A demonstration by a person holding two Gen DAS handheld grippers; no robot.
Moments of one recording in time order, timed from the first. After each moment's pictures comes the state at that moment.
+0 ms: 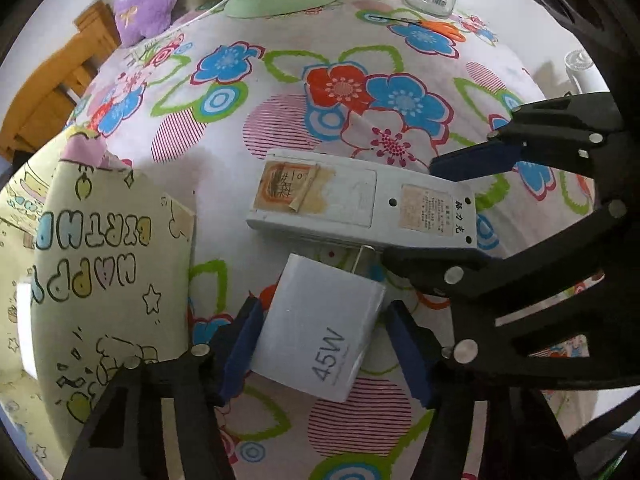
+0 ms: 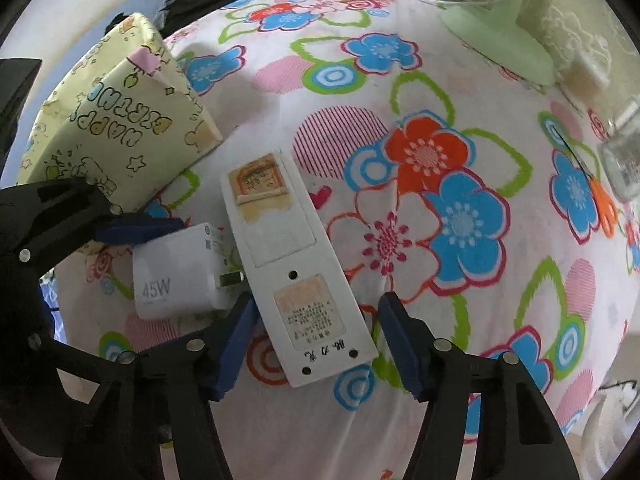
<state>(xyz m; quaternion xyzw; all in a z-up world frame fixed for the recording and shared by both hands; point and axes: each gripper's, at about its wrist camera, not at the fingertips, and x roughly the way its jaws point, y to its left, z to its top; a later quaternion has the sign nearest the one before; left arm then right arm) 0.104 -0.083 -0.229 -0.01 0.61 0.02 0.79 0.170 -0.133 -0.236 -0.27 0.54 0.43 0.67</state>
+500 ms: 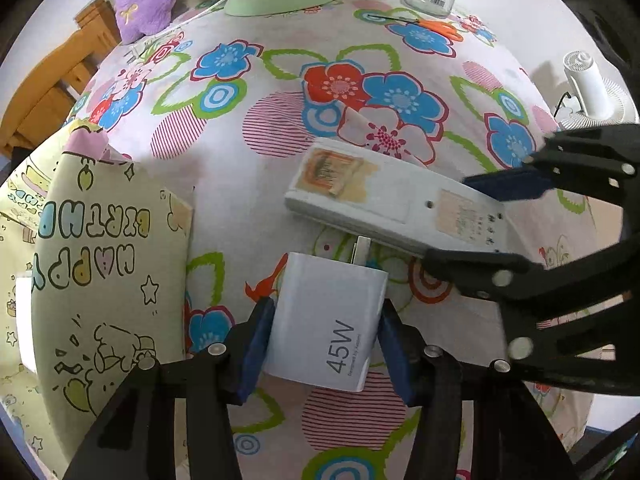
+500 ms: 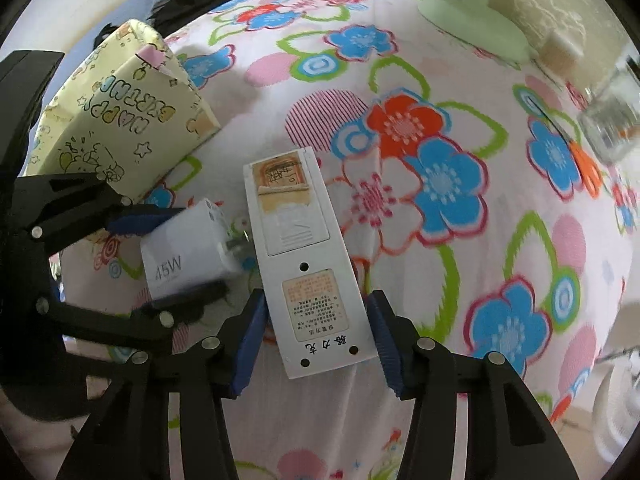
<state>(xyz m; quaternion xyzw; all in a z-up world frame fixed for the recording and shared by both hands) 0.100 -0.085 -0.228 -0.01 0.61 0.02 0.79 0.155 -0.172 -0.225 -0.24 0.56 0.40 0.69</state>
